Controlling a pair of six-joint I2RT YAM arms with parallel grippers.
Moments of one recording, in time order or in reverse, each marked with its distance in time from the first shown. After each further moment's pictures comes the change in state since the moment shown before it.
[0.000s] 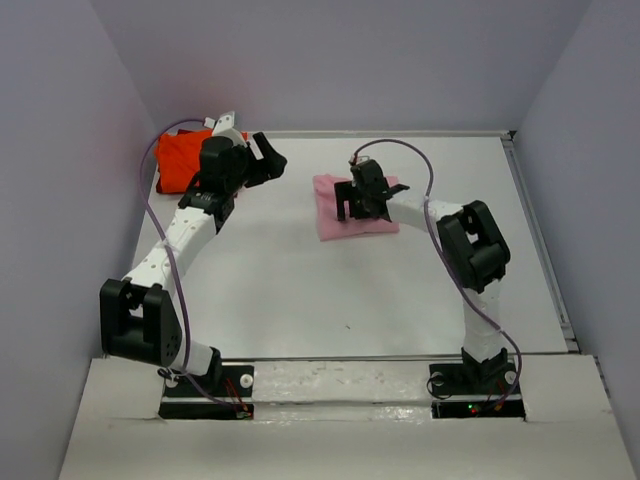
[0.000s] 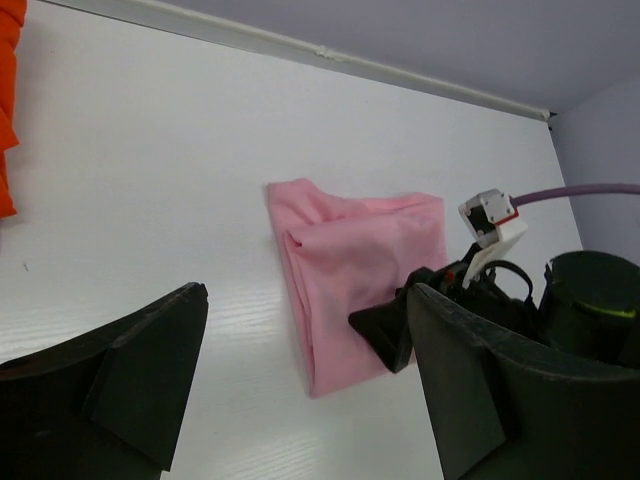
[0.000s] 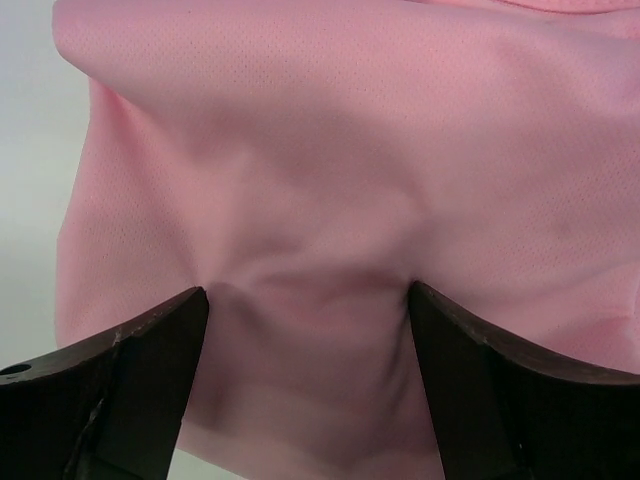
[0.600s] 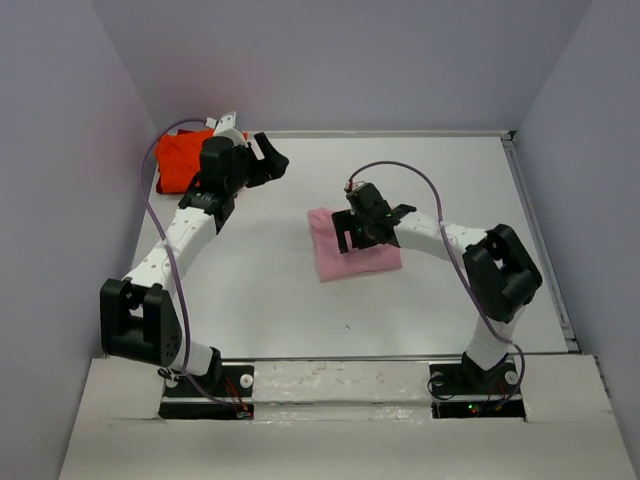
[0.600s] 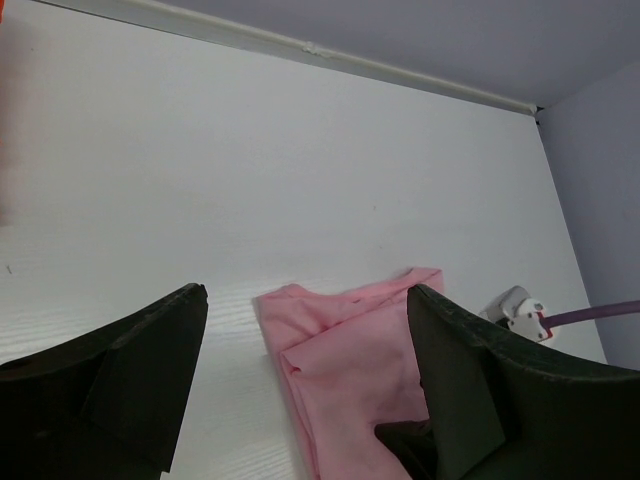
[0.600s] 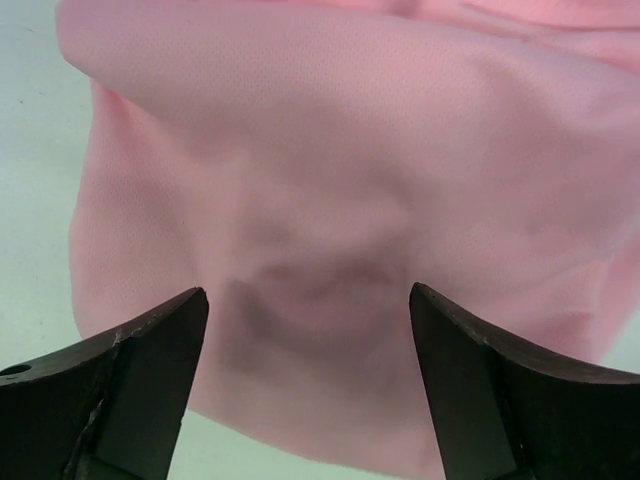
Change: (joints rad) left arm -0.001 0.001 -0.005 0.008 0.031 -0.008; right arm 0.160 -0.316 -0.345 -0.105 0.017 0.056
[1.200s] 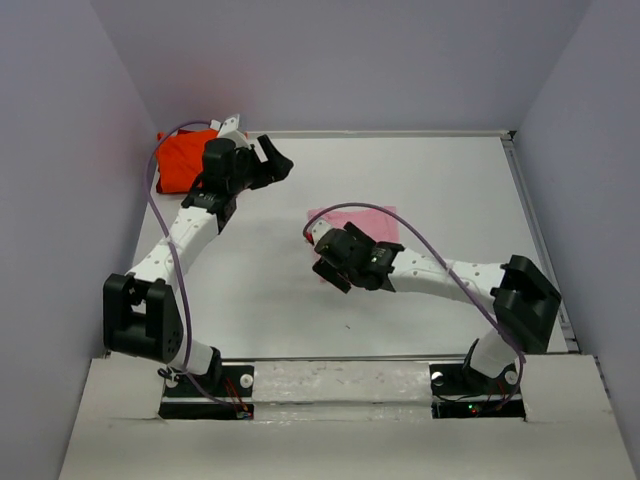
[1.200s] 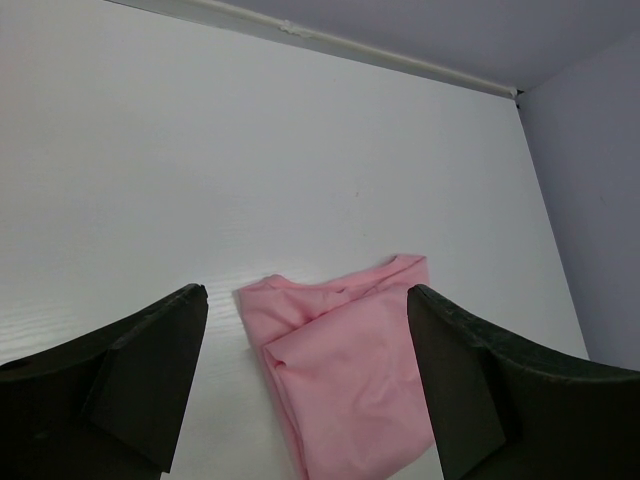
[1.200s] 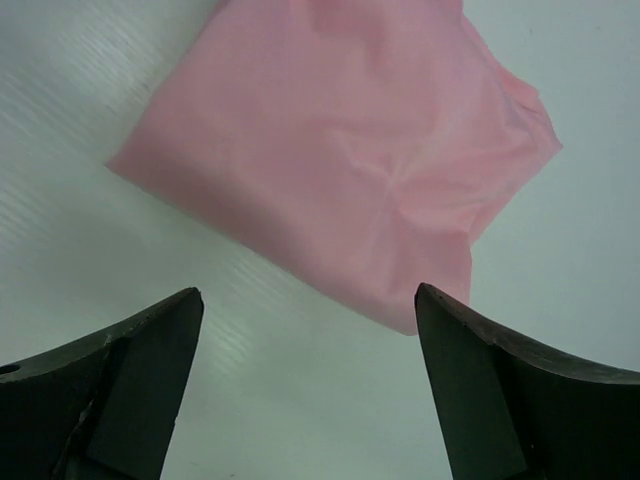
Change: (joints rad) left arm 0.000 0.017 -0.014 0.026 0.052 -0.023; right arm 0.352 -0.231 -0.019 -0.186 0.419 -0.401
